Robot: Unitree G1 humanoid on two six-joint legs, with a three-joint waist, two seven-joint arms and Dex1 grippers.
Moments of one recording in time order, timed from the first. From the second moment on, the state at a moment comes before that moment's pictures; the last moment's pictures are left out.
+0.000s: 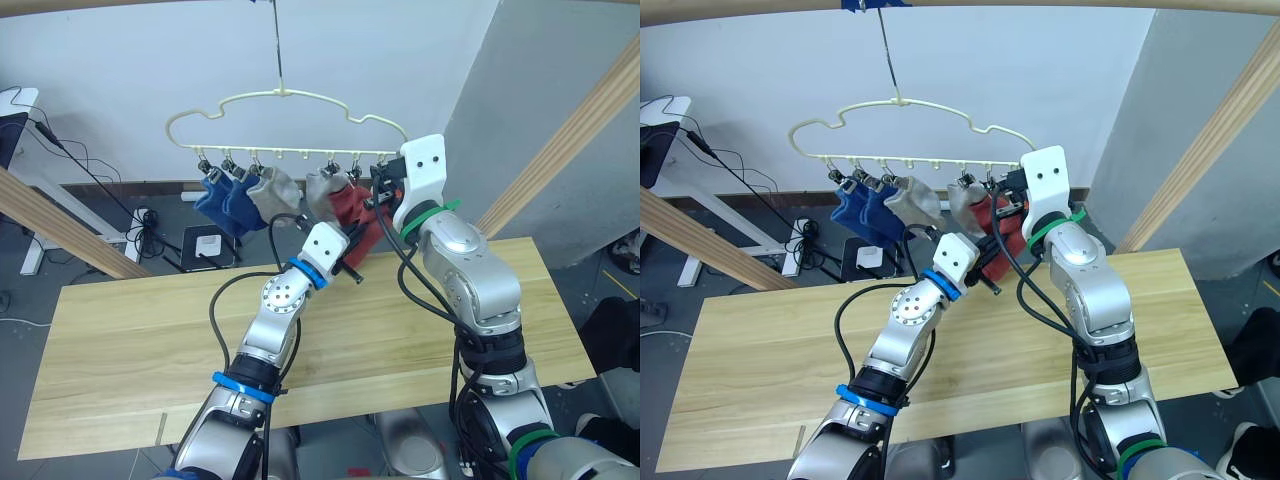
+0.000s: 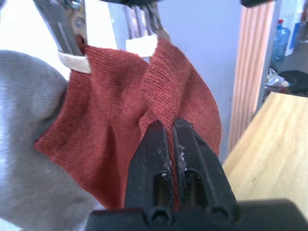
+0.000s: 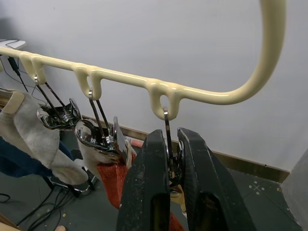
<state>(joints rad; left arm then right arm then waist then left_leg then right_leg) -0.49 0.07 -0.17 0.31 -0.03 -0.18 -0.42 -0.67 -0.07 0.08 -0.24 0.10 0.74 0.13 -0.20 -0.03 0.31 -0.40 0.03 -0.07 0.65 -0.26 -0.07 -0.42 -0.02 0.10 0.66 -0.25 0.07</state>
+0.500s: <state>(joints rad) -0.51 0.04 -0.17 0.31 -0.03 -0.18 -0.39 -0.67 -0.06 0.06 -0.25 0.10 0.78 0.11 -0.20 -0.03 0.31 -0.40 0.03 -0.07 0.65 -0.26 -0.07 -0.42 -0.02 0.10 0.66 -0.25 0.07</state>
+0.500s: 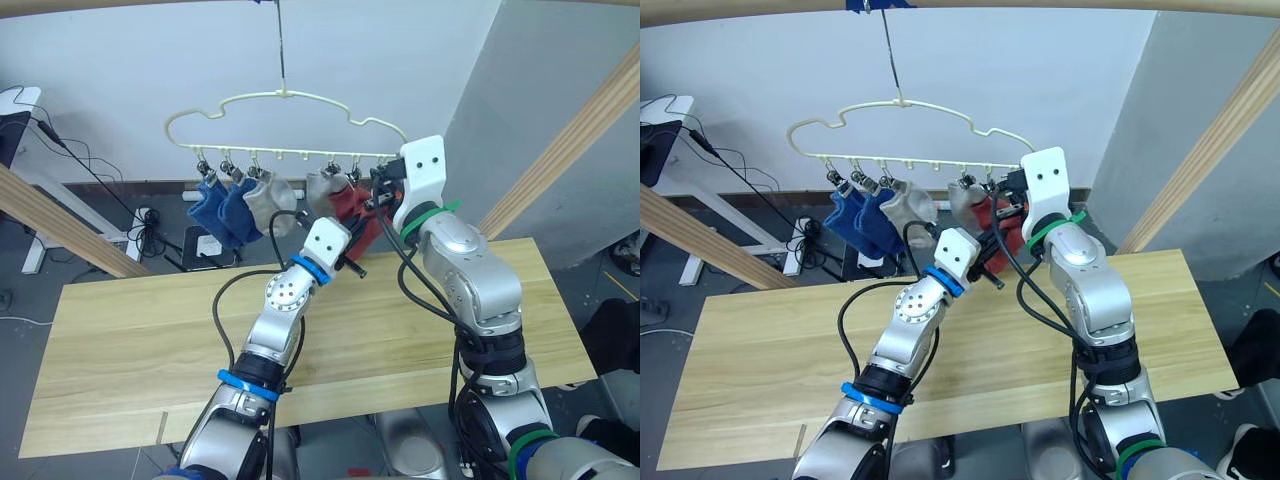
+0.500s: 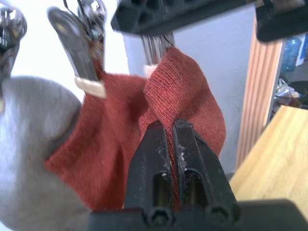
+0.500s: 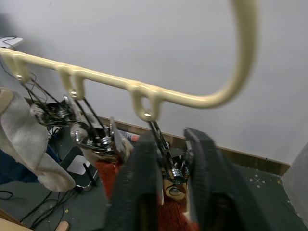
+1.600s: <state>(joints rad) -0.22 0.75 0.11 -0.21 -0.38 0.31 -0.94 -0.51 -0.69 -0.04 -0.60 0.38 0.81 0.67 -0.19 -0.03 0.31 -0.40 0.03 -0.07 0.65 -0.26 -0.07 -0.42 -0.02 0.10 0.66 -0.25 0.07</state>
